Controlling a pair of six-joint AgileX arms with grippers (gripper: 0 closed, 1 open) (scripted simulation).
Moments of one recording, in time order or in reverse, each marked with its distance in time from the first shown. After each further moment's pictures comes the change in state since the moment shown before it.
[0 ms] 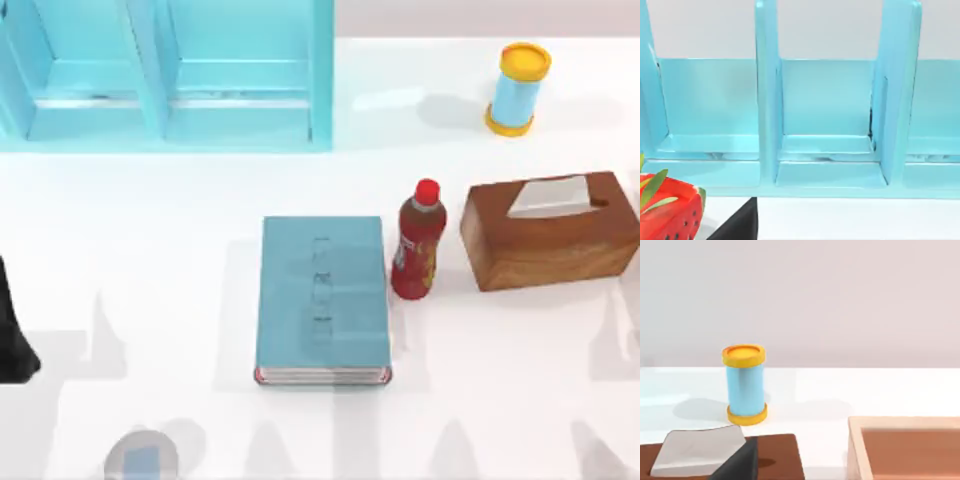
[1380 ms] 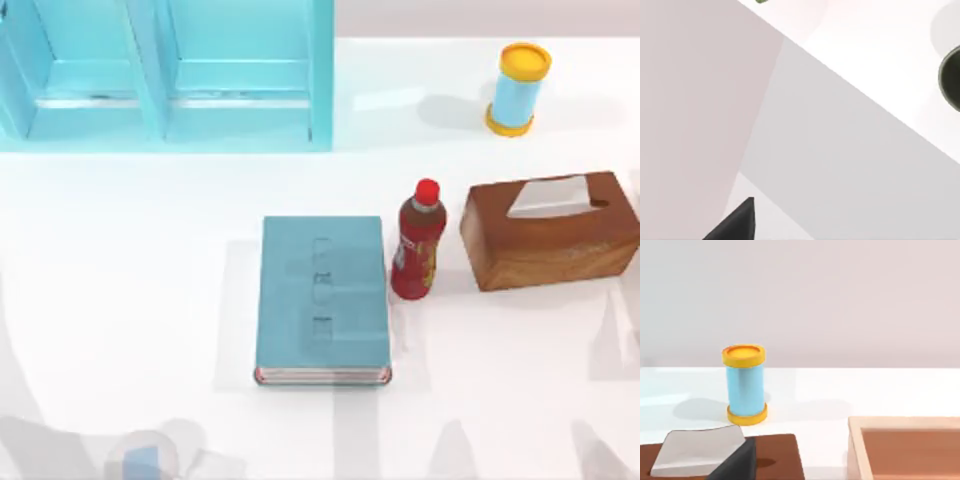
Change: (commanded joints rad) left arm 0.569 1.067 1.060 -0.937 -0.048 1.728; right arm 0.000 0.000 0.000 0.000 0.000 0.000
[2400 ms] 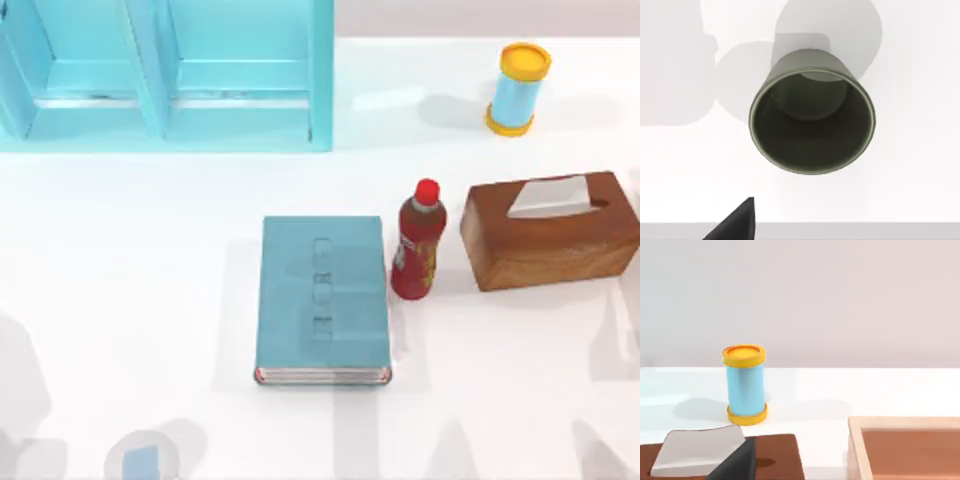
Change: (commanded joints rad) left arm 0.167 0.546 0.207 -0.286 0.049 0.599; right arm 0.000 0.000 0.000 0.000 0.000 0.000
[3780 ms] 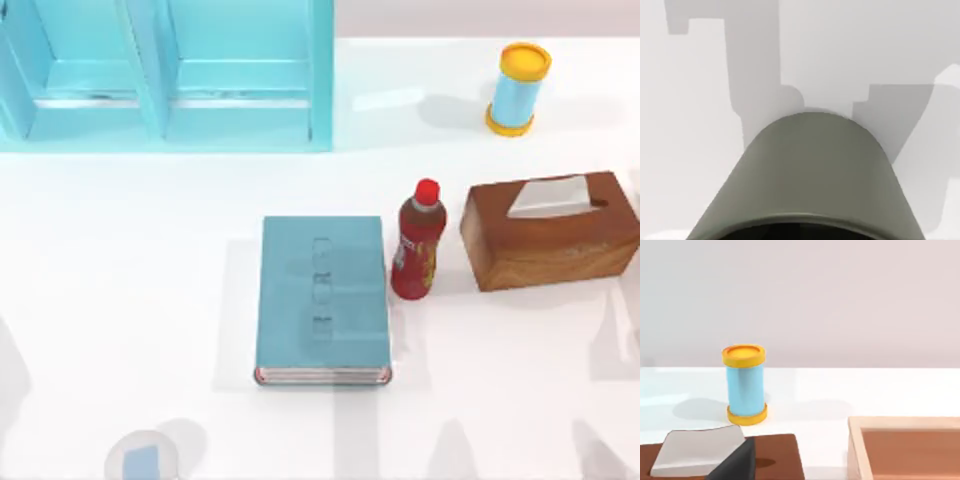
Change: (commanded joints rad) left arm 0.004 0.118 -0.286 0.404 0.000 0.005; right arm 0.000 0.000 0.000 0.000 0.000 0.000
